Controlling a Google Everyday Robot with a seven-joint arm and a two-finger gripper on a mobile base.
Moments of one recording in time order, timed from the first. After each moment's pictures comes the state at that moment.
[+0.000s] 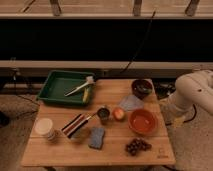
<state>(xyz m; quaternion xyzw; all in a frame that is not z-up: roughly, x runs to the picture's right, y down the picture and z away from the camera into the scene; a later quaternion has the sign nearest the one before) 0.306 0.142 0.689 -0.29 -0.05 -0.10 0.95</state>
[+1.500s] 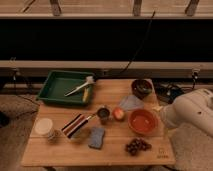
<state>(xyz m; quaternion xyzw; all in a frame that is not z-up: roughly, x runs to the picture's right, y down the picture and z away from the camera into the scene) 0.246 0.184 0.688 -0.21 -0.11 -0.16 0.96</state>
